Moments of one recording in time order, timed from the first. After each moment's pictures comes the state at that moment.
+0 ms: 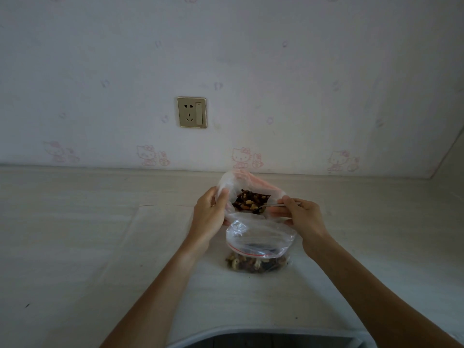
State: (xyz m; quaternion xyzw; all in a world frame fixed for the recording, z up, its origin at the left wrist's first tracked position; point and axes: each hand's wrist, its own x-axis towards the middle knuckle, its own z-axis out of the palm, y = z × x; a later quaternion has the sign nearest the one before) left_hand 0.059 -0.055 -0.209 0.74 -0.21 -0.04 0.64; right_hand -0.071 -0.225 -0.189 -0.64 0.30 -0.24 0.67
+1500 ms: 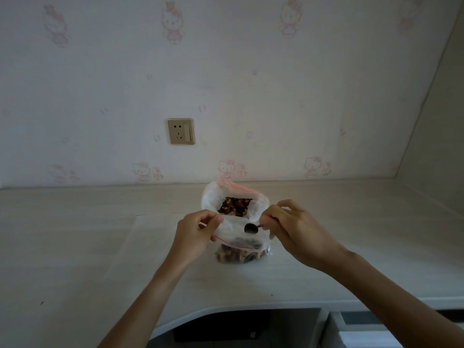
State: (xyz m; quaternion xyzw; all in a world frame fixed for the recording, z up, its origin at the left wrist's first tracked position) left_hand -0.001 -0.010 -0.191 0.78 -0.32 0.00 0.54; right_hand -0.176 -0.199 -0.140 -0.94 -0.08 -0.31 0.11
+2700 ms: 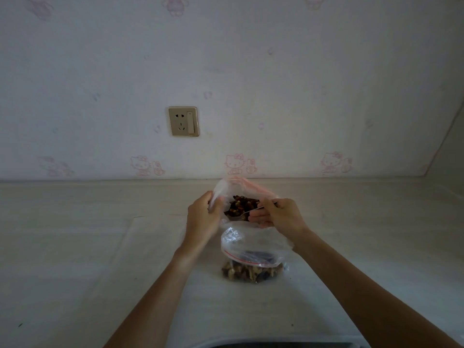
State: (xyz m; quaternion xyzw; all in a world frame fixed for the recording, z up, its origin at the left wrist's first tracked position) left_hand 0.076 -0.063 -0.211 0.81 -0.24 0.06 0.53; right_hand -0.040 -0.224 -0.192 -0.67 0.23 -0.19 0.68
